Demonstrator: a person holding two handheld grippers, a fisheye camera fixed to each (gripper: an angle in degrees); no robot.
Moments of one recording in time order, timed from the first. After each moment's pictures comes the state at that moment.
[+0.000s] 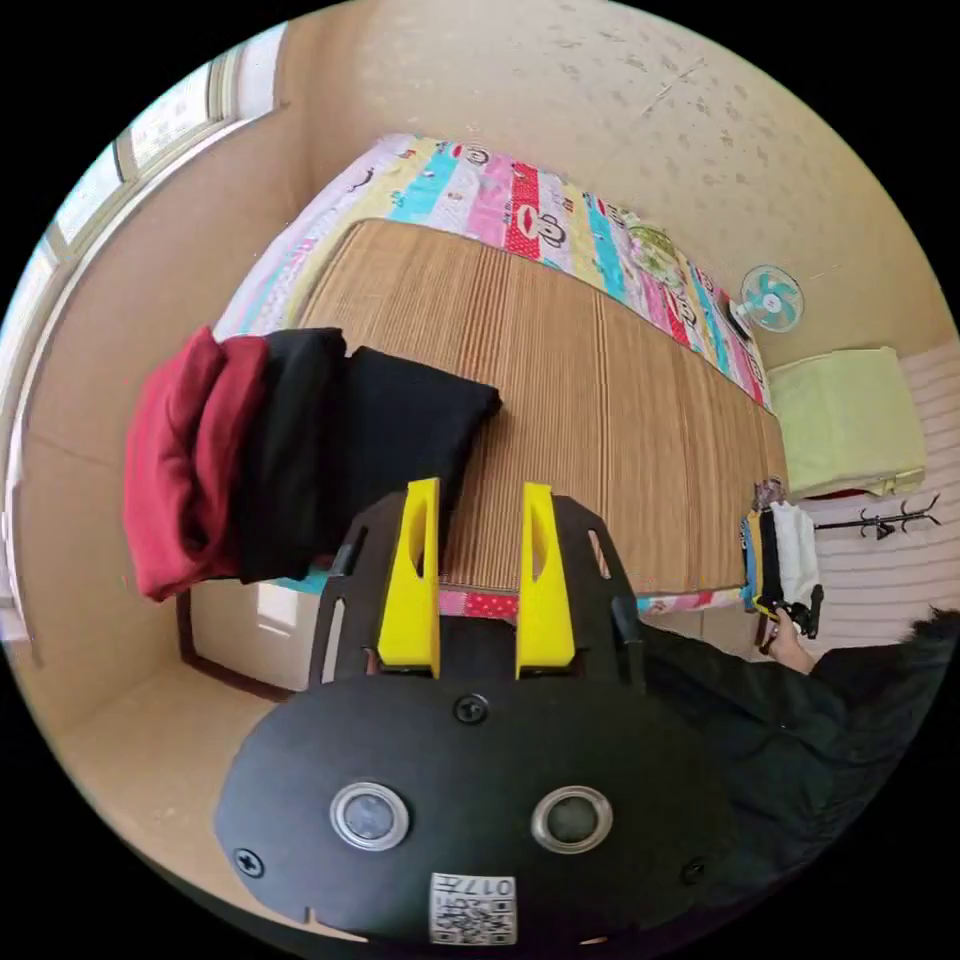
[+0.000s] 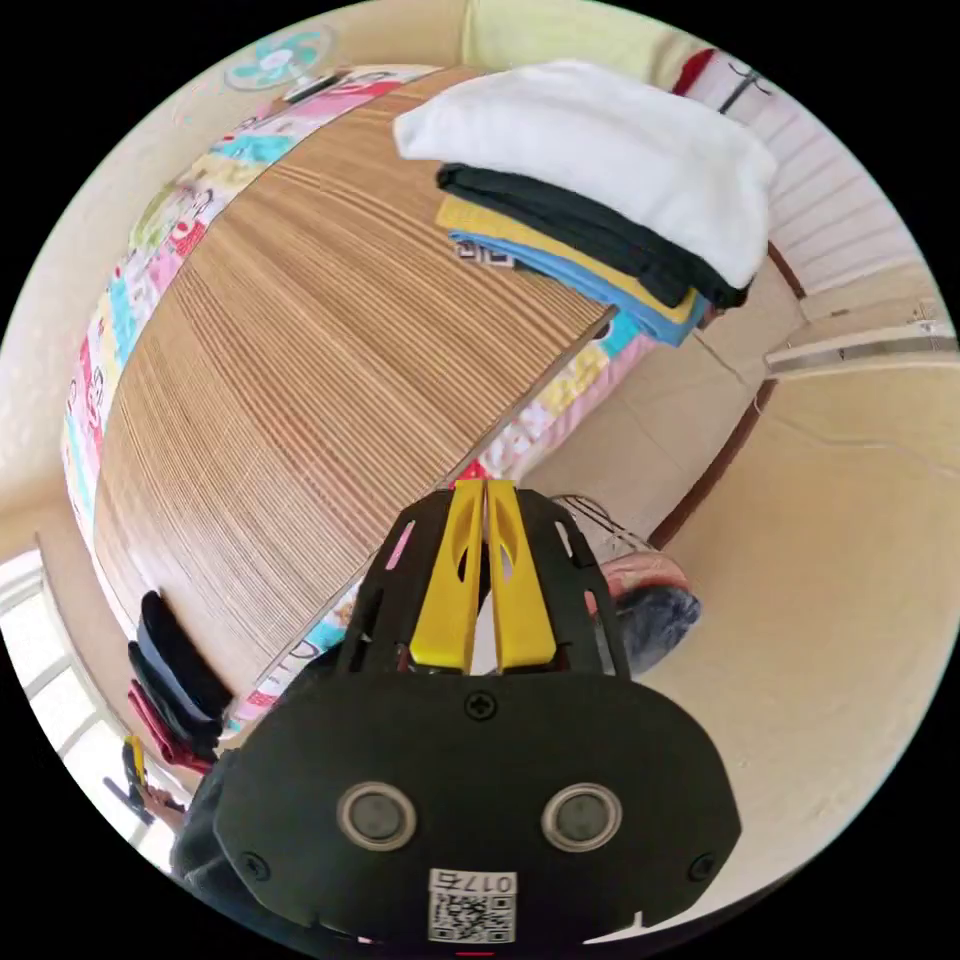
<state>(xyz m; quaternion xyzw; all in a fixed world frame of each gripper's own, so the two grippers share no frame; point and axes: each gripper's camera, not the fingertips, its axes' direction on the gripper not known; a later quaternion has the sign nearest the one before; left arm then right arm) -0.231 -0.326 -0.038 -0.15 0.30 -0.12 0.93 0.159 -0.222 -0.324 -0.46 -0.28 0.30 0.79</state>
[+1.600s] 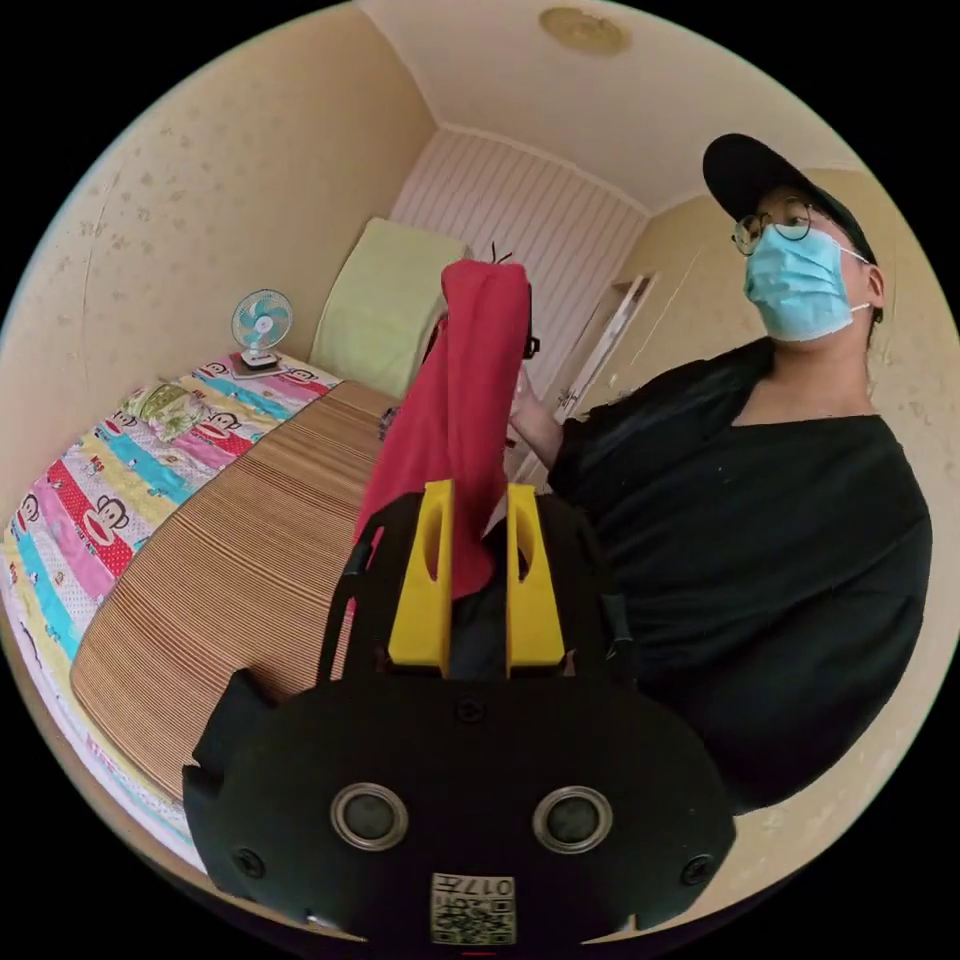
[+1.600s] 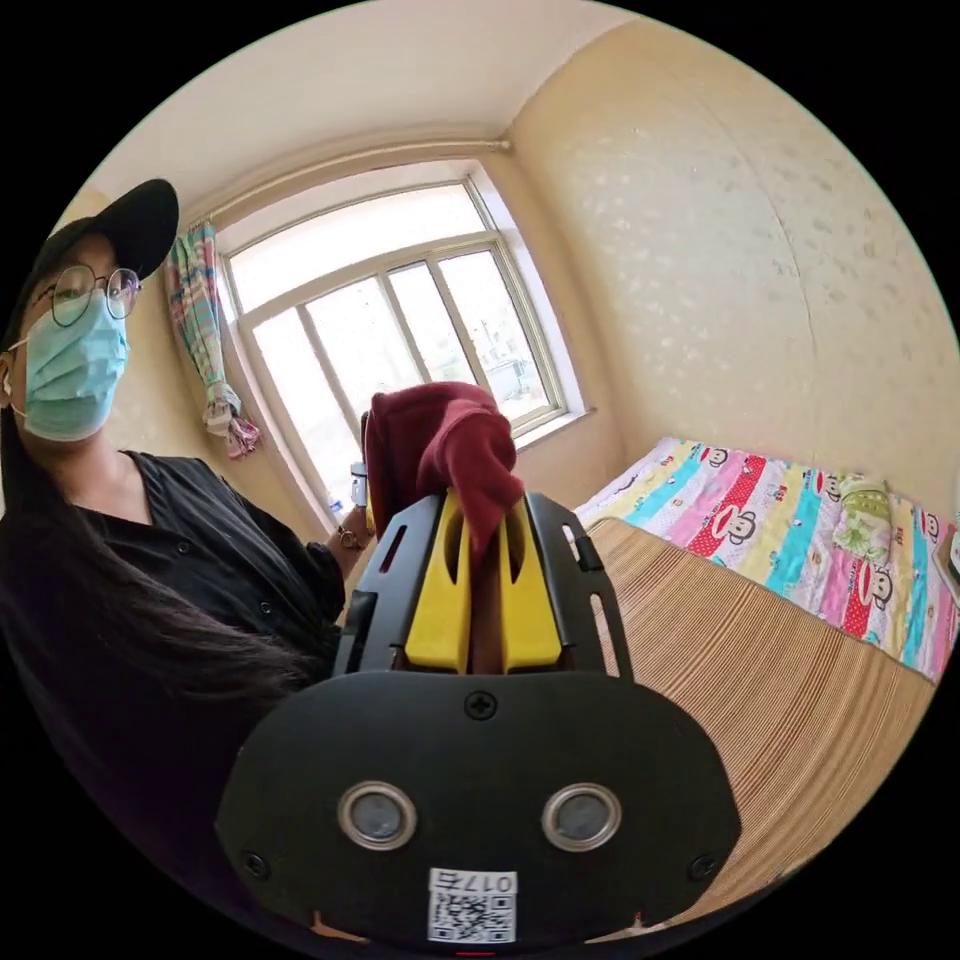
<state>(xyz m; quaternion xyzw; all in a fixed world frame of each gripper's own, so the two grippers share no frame) 0.044 -0.065 -0.674 0.11 0.72 0.33 0.60 0.194 -0.357 -0.774 0.23 -0.73 -0.04 0.64</state>
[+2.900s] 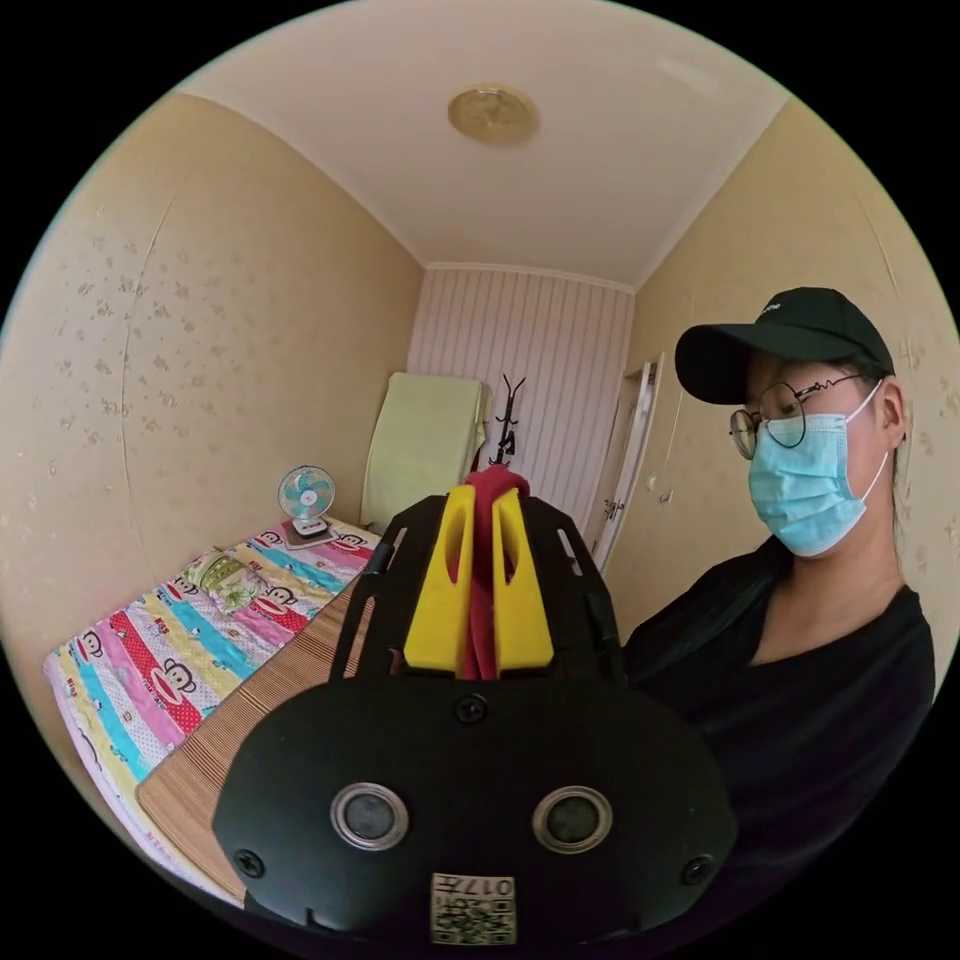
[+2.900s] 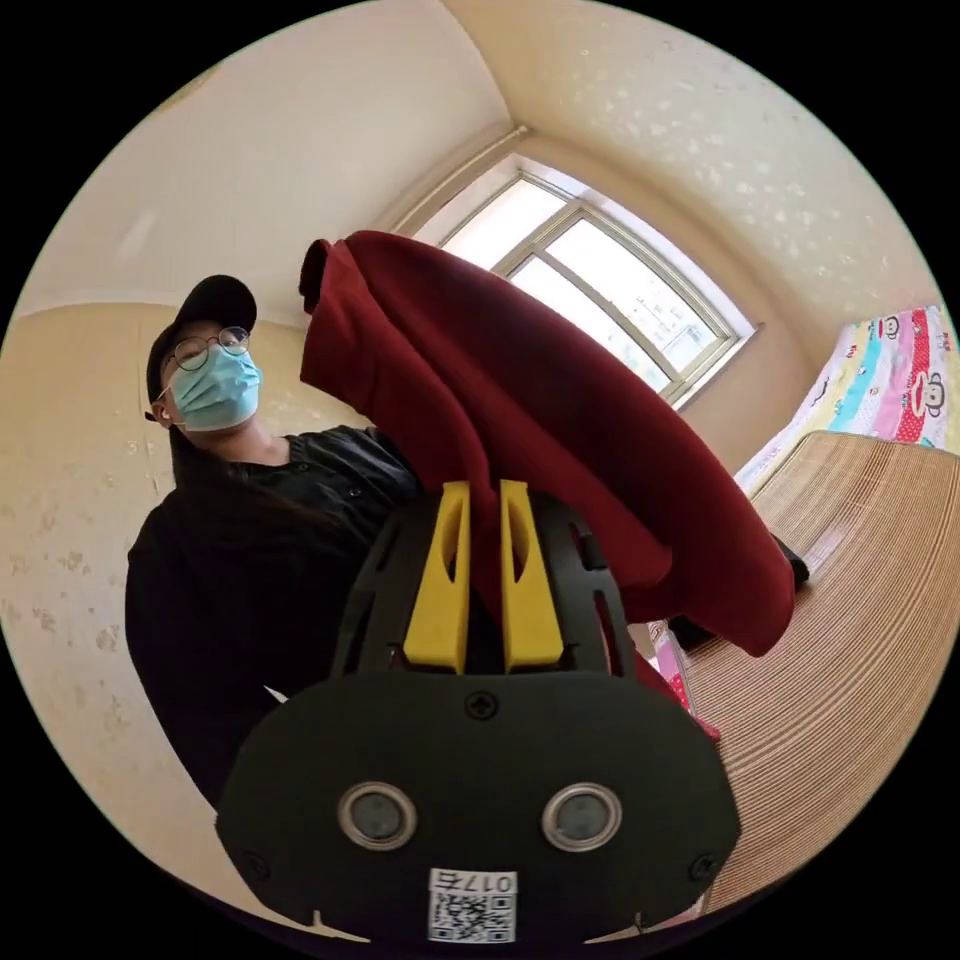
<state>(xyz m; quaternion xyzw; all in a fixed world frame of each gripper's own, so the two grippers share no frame) 0.093 -0.110 -0.829 0.34 0.68 0.24 0.61 0.126 -0.234 -0.649 0.15 -0.90 -0.04 0.40</state>
